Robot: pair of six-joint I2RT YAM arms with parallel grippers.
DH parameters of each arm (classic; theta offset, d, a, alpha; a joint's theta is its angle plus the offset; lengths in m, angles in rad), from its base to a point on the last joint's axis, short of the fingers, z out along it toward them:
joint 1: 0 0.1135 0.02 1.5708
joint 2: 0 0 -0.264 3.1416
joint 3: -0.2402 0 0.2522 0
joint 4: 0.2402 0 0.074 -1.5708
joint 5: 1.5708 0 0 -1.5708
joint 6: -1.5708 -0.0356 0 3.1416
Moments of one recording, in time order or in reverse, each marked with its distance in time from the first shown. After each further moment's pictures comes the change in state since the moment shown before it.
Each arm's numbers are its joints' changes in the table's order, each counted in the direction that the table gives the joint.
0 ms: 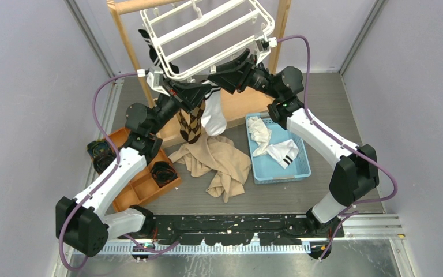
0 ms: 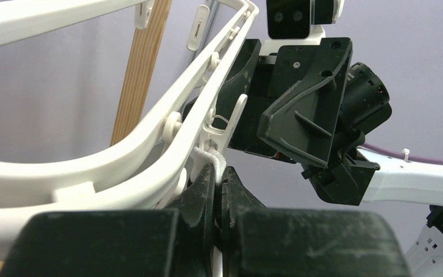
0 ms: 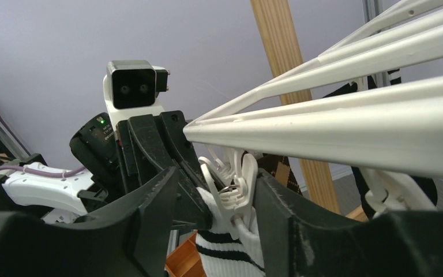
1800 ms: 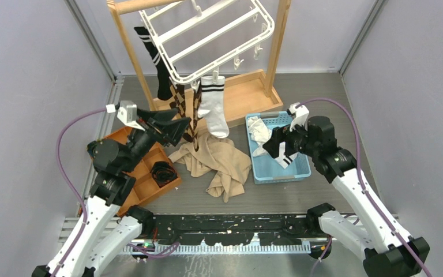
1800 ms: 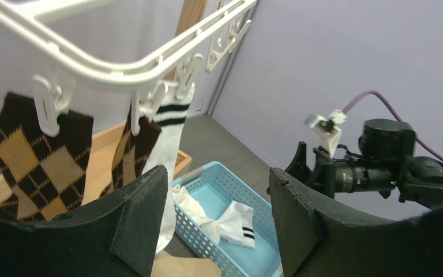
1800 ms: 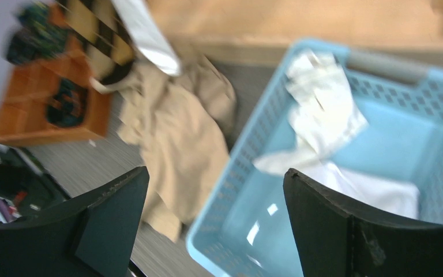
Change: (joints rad) left arm 0.000 0.487 0.100 0.541 -0.149 -0.120; right arm -0.193 0.764 0.581 1.189 0.393 0.605
